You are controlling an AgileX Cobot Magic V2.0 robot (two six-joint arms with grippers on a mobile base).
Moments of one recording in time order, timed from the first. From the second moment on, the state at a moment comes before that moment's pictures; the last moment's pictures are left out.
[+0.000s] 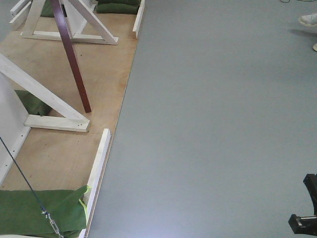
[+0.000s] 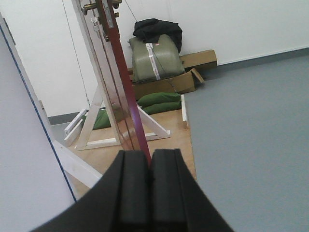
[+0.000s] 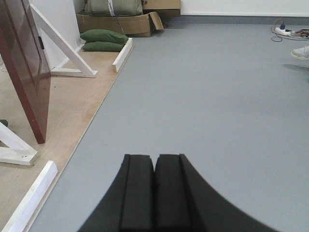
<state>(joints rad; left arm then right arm) -0.03 -0.01 0.03 0.19 0.11 -0.05 0.03 -0.01 0.03 0.07 0.37 -0.05</state>
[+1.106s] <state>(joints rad) -0.03 -0.01 0.03 0.19 0.11 -0.05 0.03 -0.01 0.03 0.07 0.37 -0.05</state>
